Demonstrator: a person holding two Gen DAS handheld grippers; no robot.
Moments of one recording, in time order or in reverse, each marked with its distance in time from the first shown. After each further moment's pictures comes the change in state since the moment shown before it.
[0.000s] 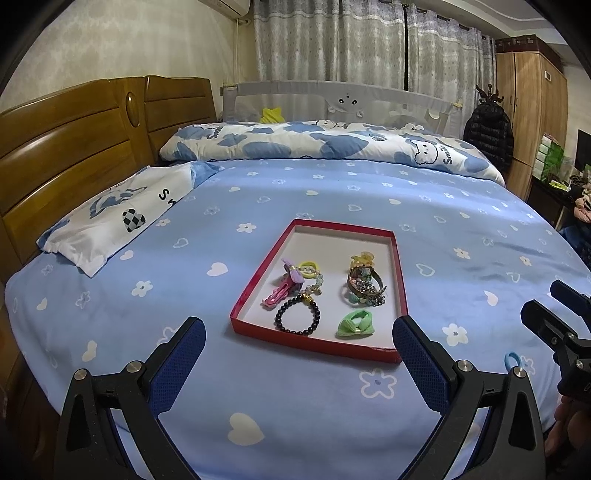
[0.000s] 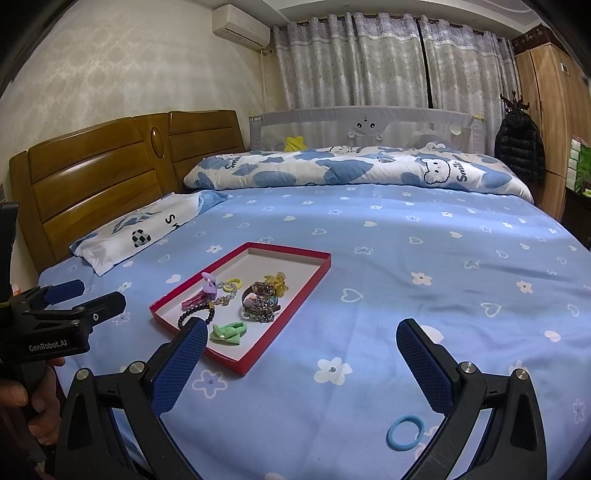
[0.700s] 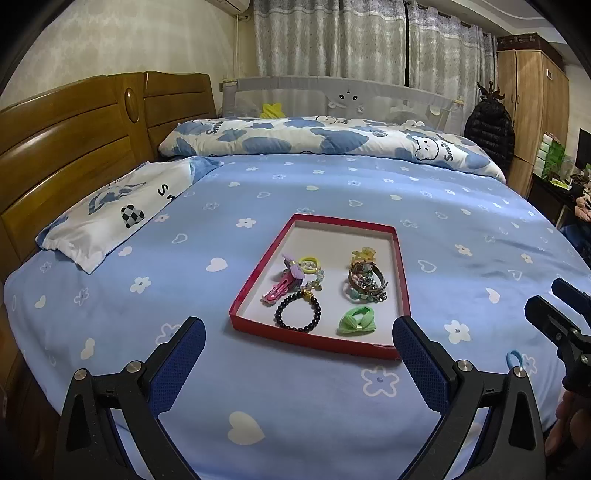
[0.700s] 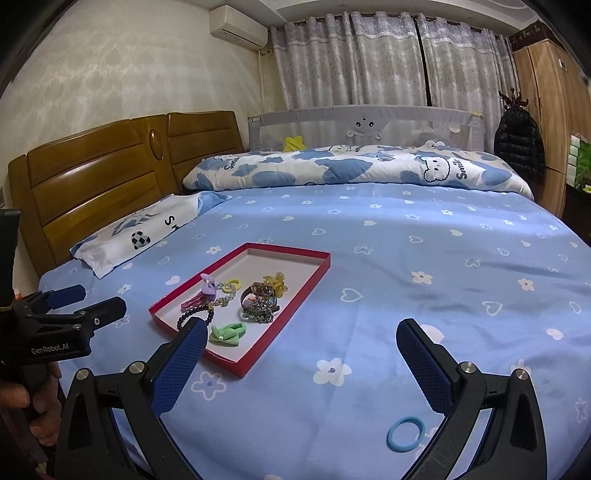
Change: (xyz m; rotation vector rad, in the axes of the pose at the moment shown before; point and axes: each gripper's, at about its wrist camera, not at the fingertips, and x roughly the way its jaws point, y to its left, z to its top) left arm 0.003 -0.002 0.001 -0.005 0.020 -0.004; right arm 0.002 0.002 0.003 0.010 0.001 0.001
